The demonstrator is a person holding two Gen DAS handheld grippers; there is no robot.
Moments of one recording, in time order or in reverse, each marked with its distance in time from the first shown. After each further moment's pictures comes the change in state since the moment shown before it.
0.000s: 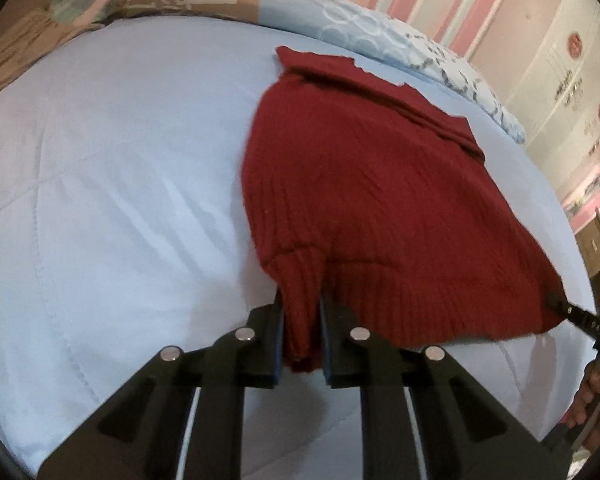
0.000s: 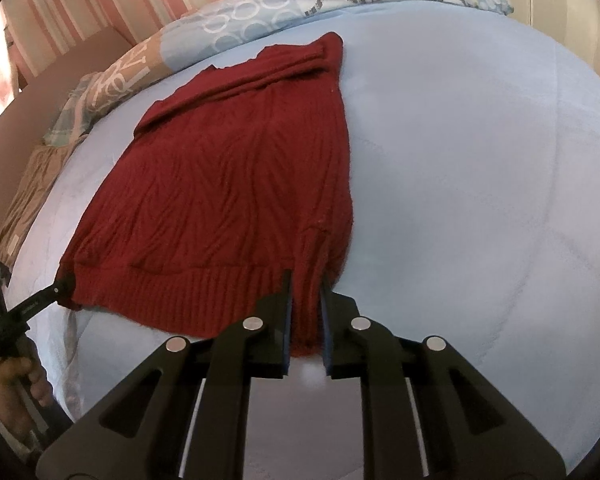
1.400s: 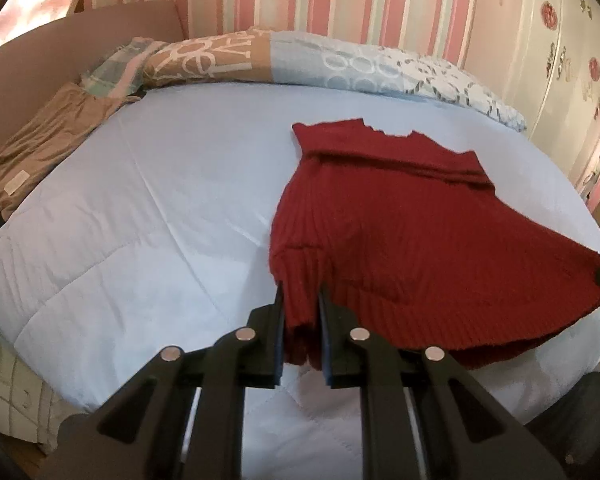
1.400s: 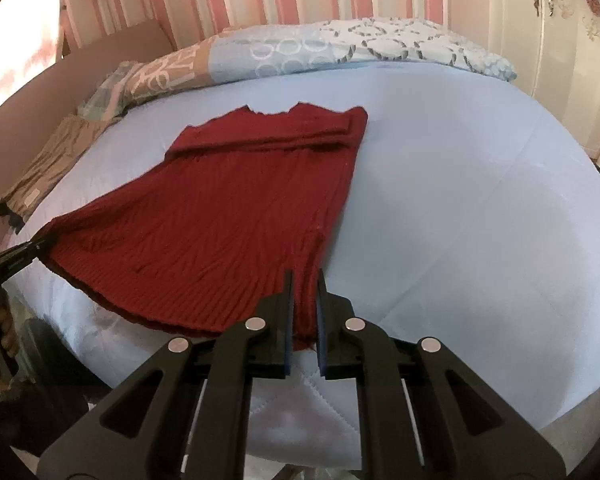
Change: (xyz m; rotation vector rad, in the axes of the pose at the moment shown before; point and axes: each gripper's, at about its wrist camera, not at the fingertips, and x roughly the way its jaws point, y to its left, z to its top) left arm -0.139 -0.019 -0.034 0.160 -0.132 0.168; right arm -0.123 0.038 -0.033 -0.170 -0.112 -0.033
